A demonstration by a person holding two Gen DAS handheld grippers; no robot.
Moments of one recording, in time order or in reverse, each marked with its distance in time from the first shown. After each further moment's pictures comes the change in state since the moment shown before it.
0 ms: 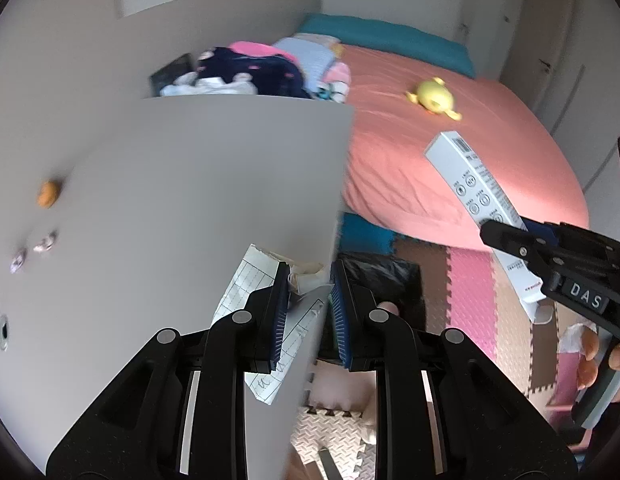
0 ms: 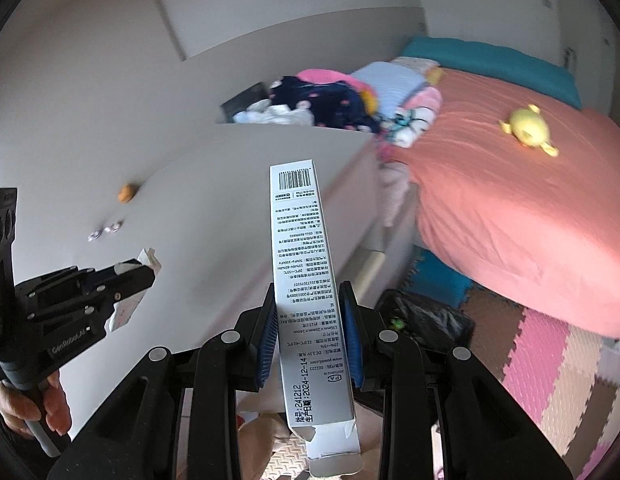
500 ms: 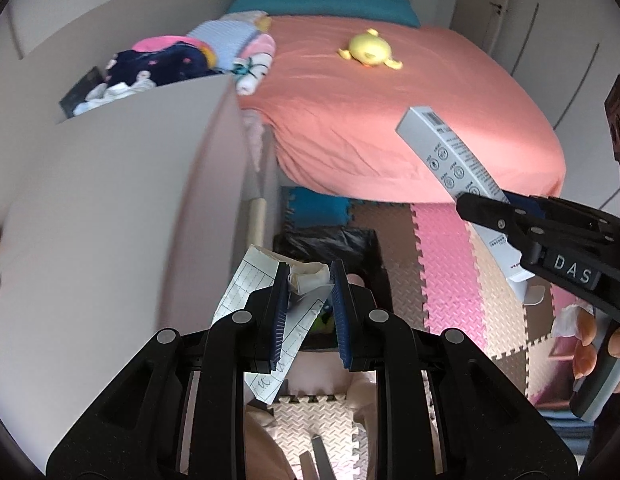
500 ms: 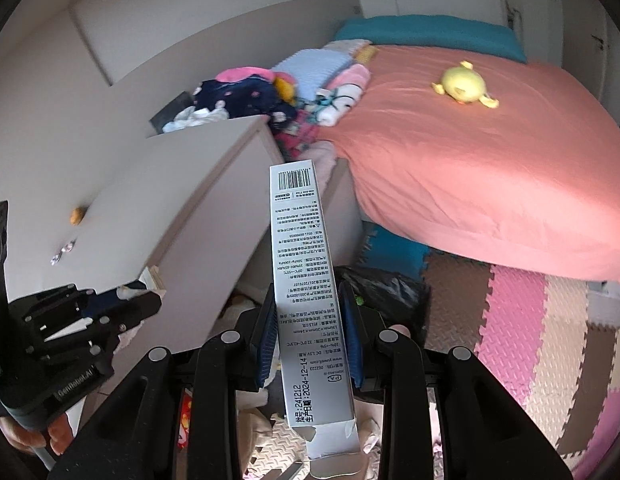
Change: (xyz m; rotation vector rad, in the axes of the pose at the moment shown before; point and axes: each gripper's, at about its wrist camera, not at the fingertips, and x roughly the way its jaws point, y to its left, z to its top) left arm 0.057 -0.115 -0.002 0.178 0.105 -0.087; right arm -0.008 -0.104 -0.038 0.165 0.020 -0.096
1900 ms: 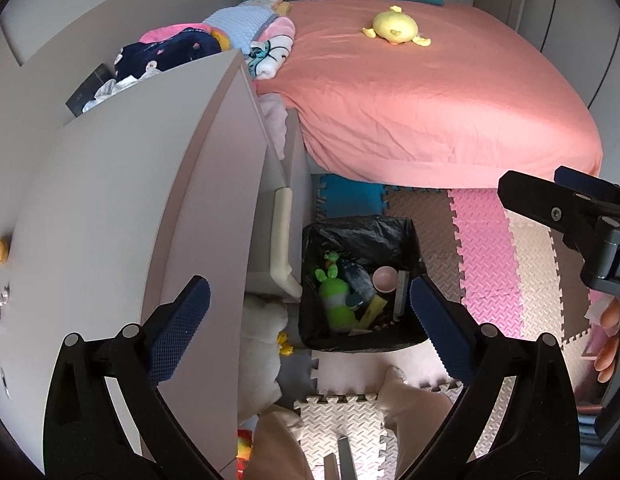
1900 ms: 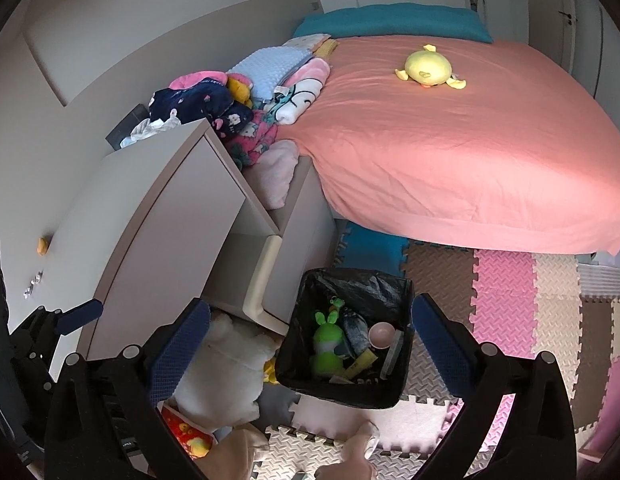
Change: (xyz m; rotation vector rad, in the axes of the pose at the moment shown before) left arm 0.052 -0.002 0.003 0.012 0.043 0.139; right arm 0.032 -0.021 0.006 0.080 -0.010 -0.079
